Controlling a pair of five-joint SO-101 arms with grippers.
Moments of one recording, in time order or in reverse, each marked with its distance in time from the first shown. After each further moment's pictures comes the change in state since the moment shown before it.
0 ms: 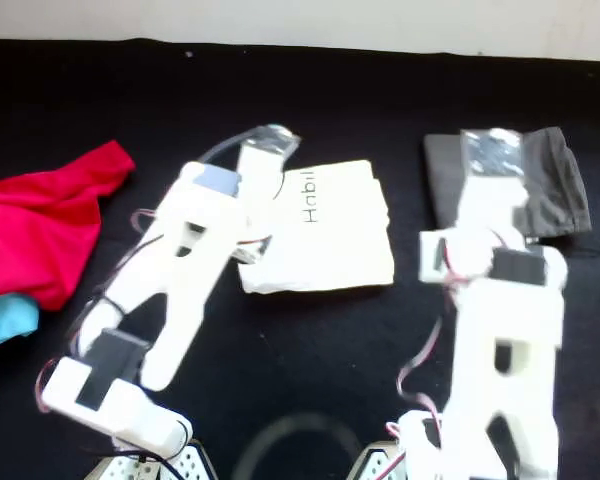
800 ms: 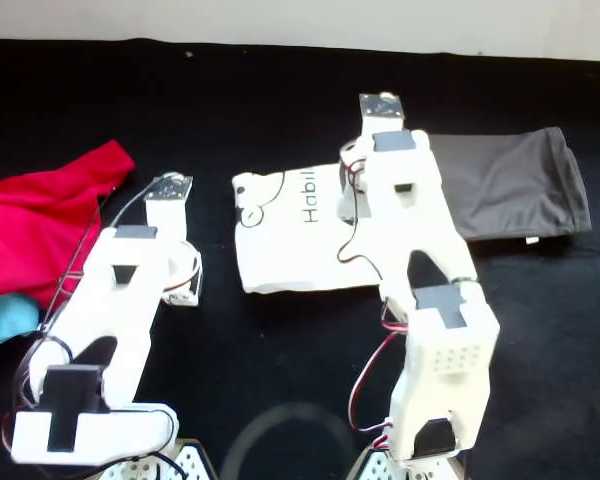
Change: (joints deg) left arm -17.1 -8.6 32.8 -21.5 0.0; right arm -14.7 58.0 -43.2 1.0 -16.1
